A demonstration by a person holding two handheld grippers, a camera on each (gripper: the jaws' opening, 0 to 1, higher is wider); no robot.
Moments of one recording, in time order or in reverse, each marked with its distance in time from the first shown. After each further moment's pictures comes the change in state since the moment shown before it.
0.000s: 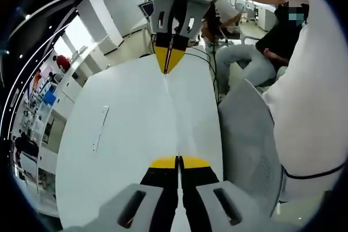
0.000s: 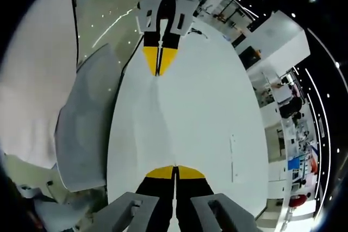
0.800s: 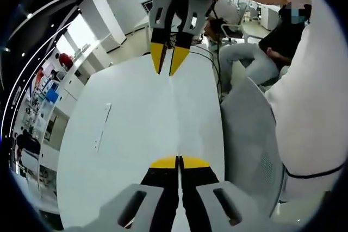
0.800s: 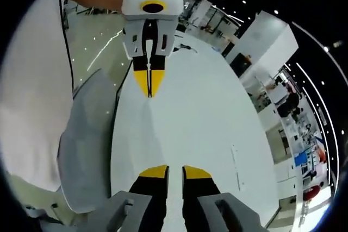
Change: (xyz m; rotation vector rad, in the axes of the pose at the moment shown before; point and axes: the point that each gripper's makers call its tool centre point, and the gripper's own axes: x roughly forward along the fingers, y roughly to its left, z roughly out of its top) left arm -0.001 0.006 -0.008 -0.024 0.011 0.014; right arm -0.002 -0.003 0.030 0.111 -0.165 0.007
